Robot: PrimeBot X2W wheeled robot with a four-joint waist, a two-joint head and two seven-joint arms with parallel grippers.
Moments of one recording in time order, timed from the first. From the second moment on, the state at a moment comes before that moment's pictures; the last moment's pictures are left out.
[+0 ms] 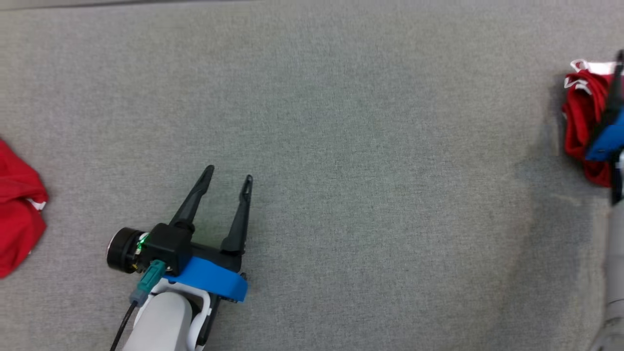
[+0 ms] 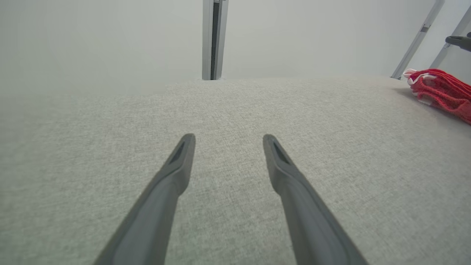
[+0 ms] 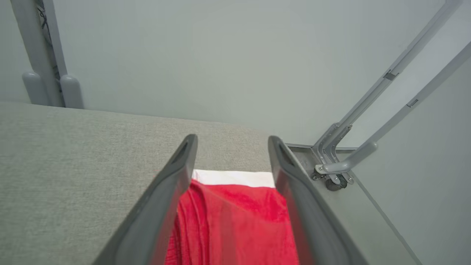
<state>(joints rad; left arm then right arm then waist) -0.27 0.13 -0.29 0.29 -0.18 -0.13 -0.26 -0.87 -0.18 -0.53 0.82 -0.44 0.13 -0.22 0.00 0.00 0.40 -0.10</state>
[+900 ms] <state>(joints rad) -0.10 0.06 -0.02 0.38 -0.13 -0.13 -0.26 -0.33 -0.05 -0.08 0.63 0.17 0.13 -0.26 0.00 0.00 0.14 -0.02</state>
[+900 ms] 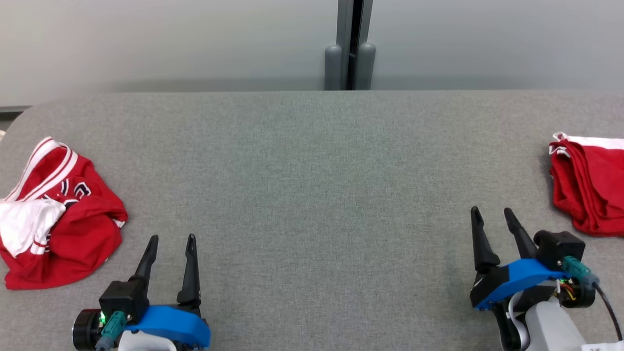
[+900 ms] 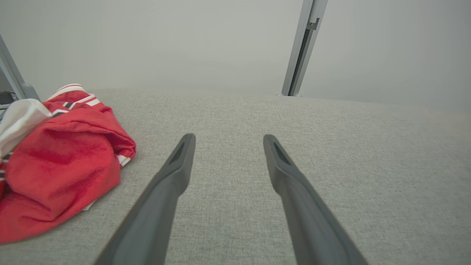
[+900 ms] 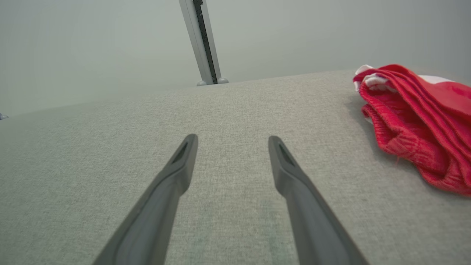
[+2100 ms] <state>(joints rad) -0.01 0.05 -0.04 0.42 -0.21 -0.08 -0.26 -0.16 -0.05 0.02 0.58 0.14 0.13 -0.26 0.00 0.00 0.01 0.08</state>
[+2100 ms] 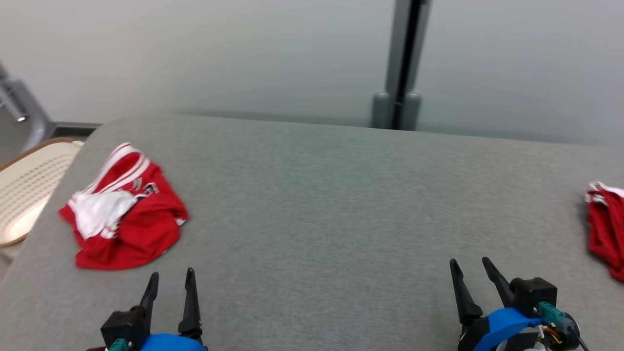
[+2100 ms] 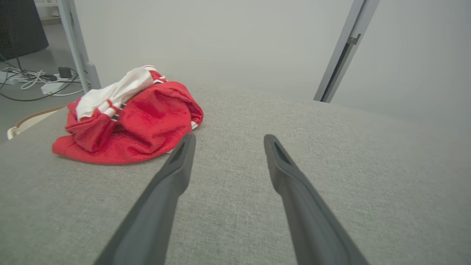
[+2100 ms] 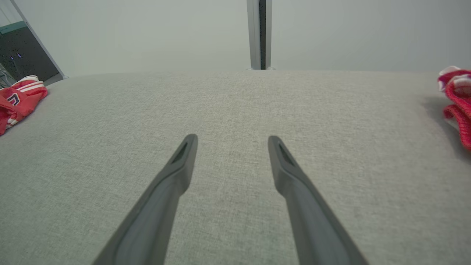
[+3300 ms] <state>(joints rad) -0.37 0.21 0.16 0.55 -0.36 -0.13 -0.26 -0.31 -0.05 0.17 0.54 0.12 0.13 -0.26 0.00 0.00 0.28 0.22</state>
